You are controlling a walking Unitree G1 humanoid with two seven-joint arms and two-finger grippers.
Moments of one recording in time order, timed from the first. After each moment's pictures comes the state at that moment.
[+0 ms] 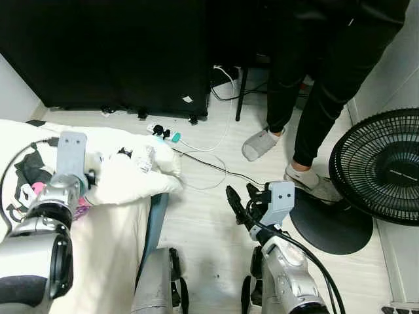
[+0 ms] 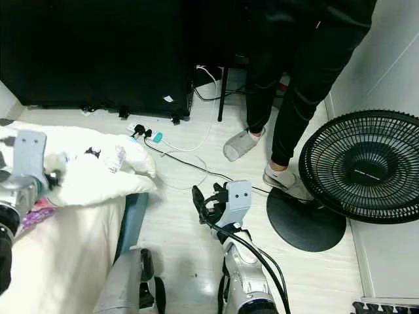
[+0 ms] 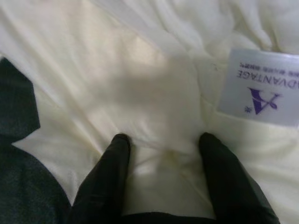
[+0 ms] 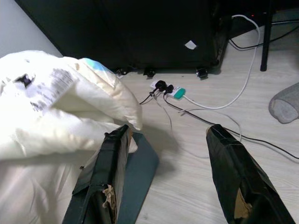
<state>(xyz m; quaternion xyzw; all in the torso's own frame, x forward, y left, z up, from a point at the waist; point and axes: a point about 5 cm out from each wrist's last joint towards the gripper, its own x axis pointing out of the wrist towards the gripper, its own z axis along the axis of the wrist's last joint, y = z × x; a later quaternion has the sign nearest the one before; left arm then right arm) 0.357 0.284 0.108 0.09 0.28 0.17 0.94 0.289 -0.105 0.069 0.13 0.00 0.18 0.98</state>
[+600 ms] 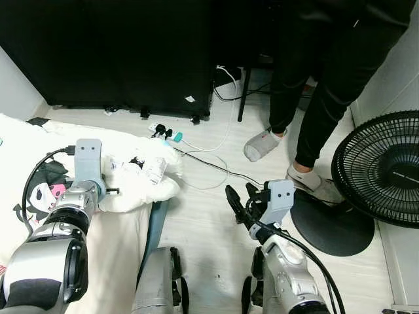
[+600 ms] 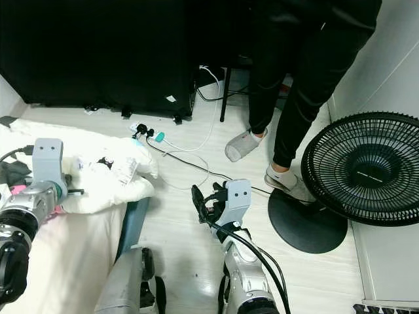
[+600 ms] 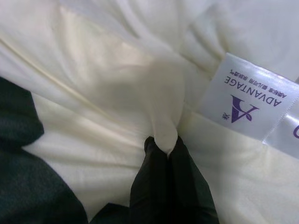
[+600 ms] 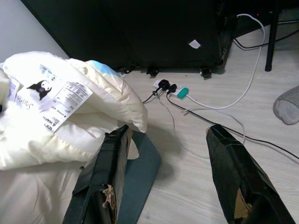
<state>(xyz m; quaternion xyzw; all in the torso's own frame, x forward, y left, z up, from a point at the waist) 0.366 0.260 0.109 0.06 0.25 0.14 0.96 0.291 -0.105 0.070 0.13 0.00 0.18 0.98</state>
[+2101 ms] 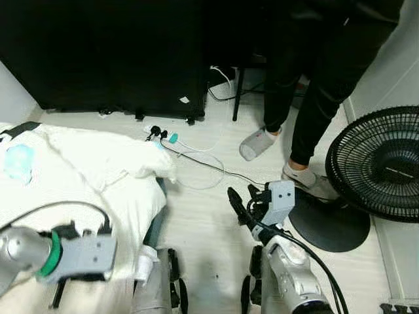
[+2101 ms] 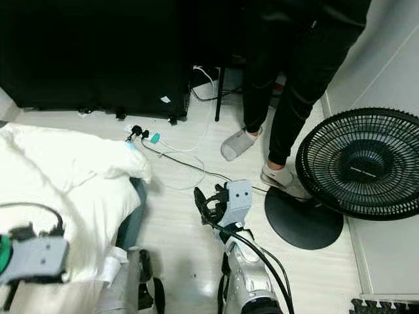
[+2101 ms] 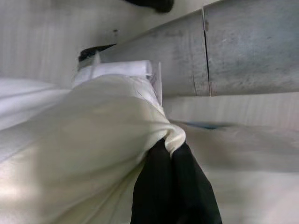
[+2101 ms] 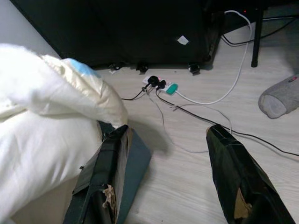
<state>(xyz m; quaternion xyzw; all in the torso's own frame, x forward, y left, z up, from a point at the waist) 0.214 0.256 0.094 0.41 0.32 -0.57 0.64 0.291 -0.109 0.067 0.12 0.01 0.18 0.98</state>
